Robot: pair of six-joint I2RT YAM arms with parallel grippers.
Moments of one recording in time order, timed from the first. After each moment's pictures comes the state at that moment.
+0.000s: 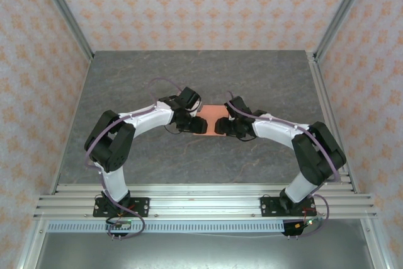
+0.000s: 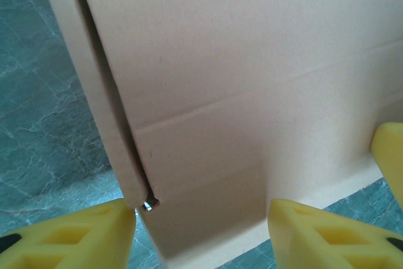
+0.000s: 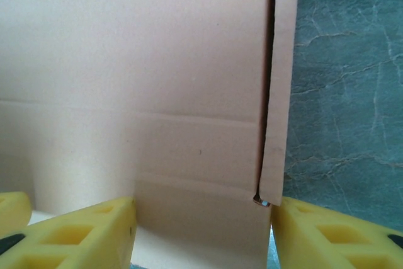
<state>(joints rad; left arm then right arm) -0.56 1.82 1.21 -0.58 0.23 -0.44 0.59 1.61 0.91 -0.35 -0.10 0.65</state>
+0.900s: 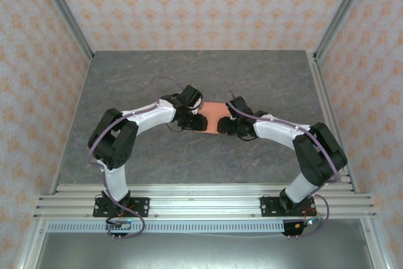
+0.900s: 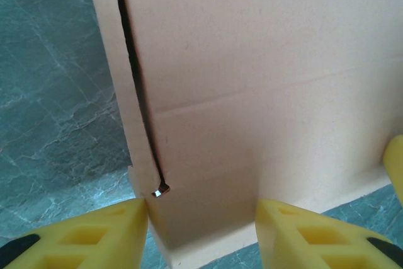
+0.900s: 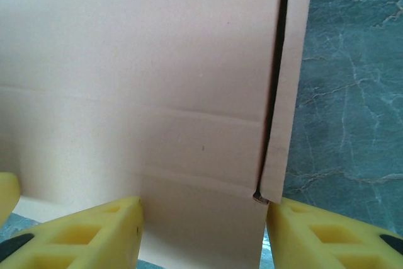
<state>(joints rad) -0.56 1.86 1.25 -0.58 0.22 -0.47 0.58 1.60 0.89 -0.33 -0.06 0.62</state>
